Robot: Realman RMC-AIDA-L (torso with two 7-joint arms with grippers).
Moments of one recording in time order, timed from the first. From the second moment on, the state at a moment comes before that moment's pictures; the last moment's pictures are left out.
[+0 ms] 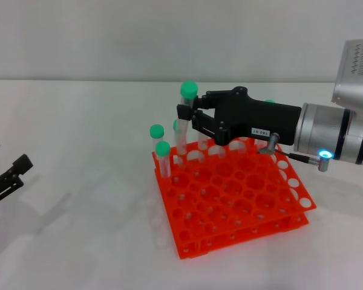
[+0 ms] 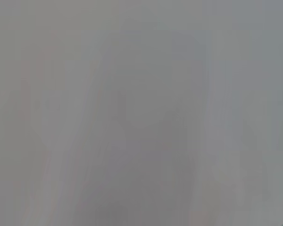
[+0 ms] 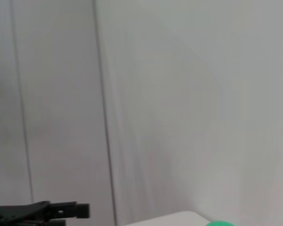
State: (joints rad) left arm -0.37 -2.08 2.84 -0.61 -0.92 1.84 -0.97; right arm 0.65 2.02 -1.61 -0.69 -1.00 -1.04 1.23
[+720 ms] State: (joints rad) left arm -0.39 -2.07 2.85 -0.54 -0.93 1.76 -0.95; right arm 0.62 2.03 -1.61 -0.64 -1.00 -1.00 1.23
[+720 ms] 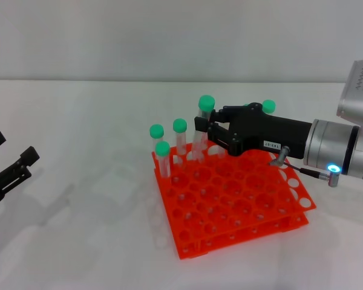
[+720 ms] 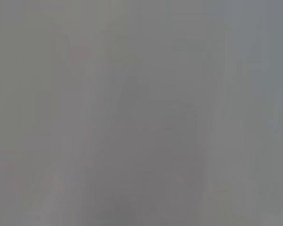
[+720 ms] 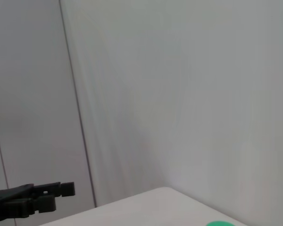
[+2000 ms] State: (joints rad) left arm -0.42 -2.07 2.85 -0.54 -0.93 1.73 -0.95; right arm 0.66 2.03 -1.75 -0.57 -0.82 -0.92 1.23
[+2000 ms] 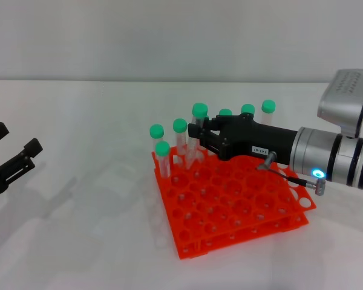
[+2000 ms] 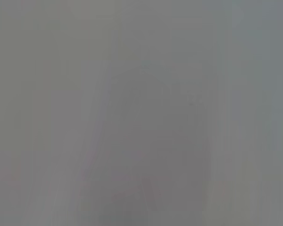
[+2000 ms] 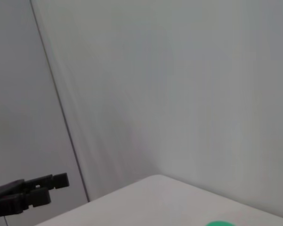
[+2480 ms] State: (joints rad) left arm -0.43 -2.07 2.85 -0.55 -0.93 1.72 -0.95; right arm 0.67 2.03 -1.78 -0.56 -0.81 -0.88 1.23
